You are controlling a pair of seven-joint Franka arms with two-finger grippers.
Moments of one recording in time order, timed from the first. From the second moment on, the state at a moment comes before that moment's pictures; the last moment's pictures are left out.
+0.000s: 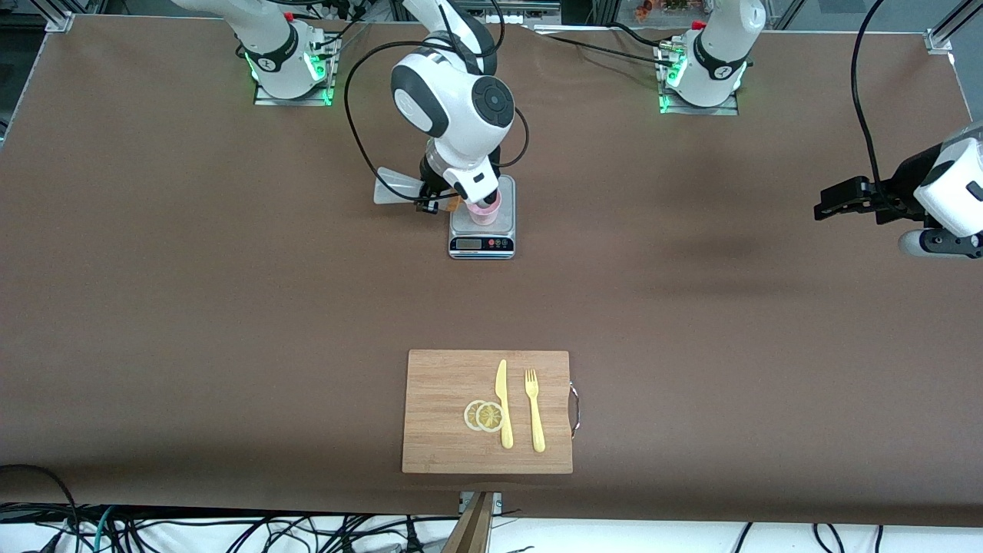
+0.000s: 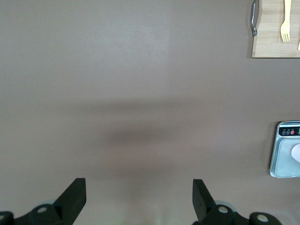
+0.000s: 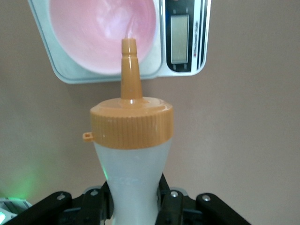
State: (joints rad) left arm 0.06 0.16 -0.05 -1.47 -0.08 1.47 0.01; right arm 0.87 0.45 -0.02 -1.68 -0.22 1.78 -0.57
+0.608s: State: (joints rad) left arm 0.06 0.16 -0.05 -1.47 -0.08 1.47 0.01; right arm 0.86 0.40 -0.02 -1.78 -0.15 1.97 -0.57
